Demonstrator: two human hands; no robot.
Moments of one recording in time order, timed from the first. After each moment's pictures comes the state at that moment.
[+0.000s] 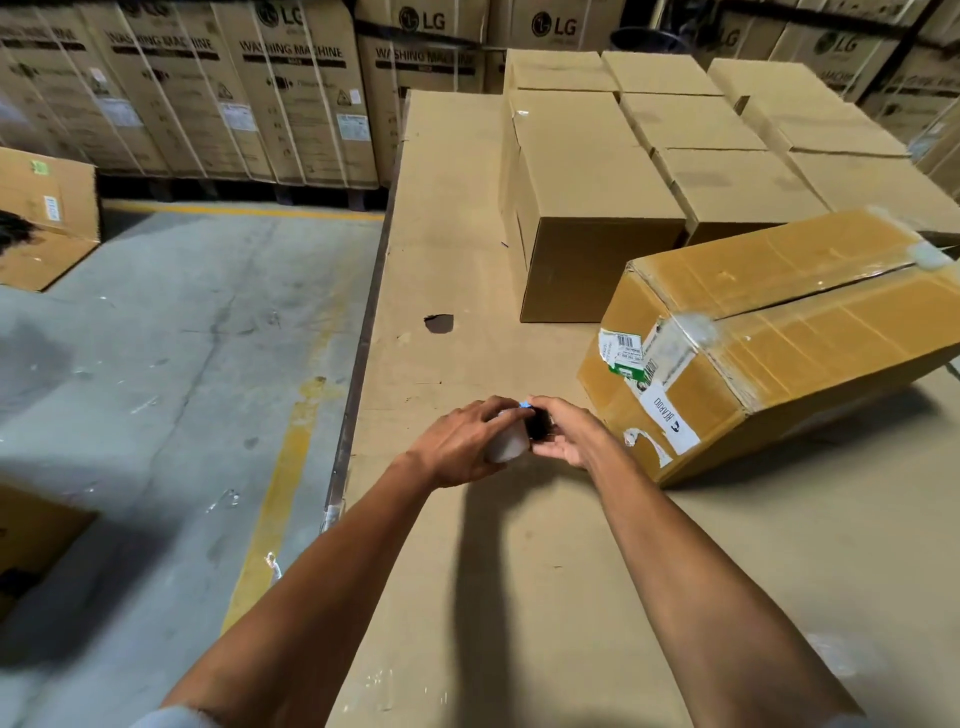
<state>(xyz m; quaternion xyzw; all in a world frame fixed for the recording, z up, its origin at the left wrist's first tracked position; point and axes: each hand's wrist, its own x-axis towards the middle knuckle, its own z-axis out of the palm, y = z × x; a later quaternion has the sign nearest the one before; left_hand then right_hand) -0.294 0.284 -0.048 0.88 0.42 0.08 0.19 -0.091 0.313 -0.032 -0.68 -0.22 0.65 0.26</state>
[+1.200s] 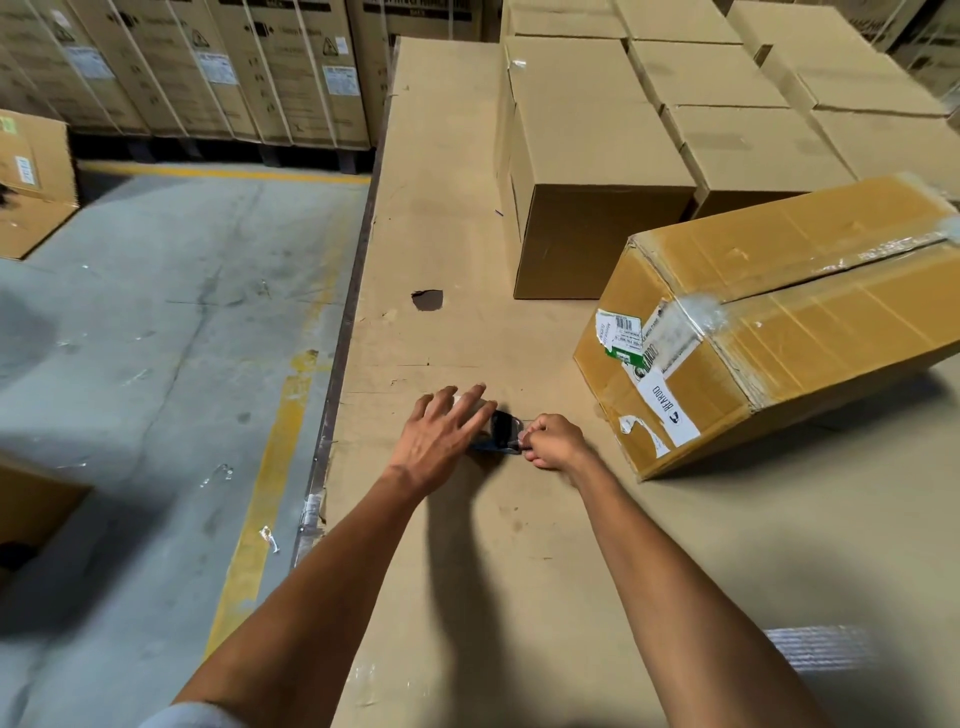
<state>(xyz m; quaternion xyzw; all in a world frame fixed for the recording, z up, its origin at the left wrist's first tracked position) -0.290 0.276 -0.086 0.85 0.52 -0.04 0.02 -0.081 0.296 -0.072 -0.74 -0.42 0.51 0.13</state>
